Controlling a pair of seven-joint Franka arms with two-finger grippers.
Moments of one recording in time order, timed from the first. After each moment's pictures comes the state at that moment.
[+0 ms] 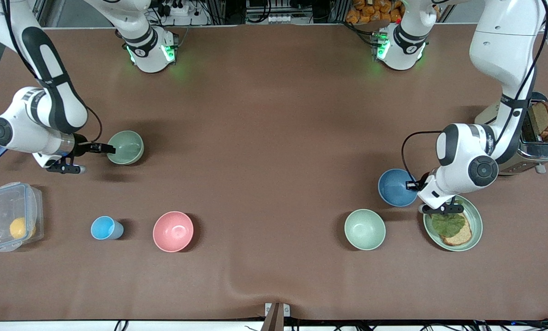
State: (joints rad) left arm -0.05 0.53 -0.04 -1.88 0.00 2.28 -0.08; right arm -0.27 0.28 0.02 -2.29 0.08 2.29 -0.22
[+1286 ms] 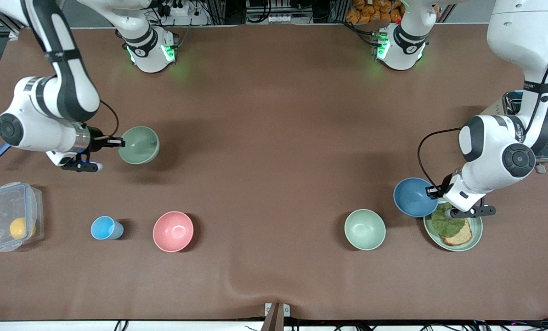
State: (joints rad) left arm -0.01 0.45 -0.03 -1.85 0.00 2.29 -0.11; right arm -0.02 0.12 0.04 -2.15 0.17 1.97 0.09
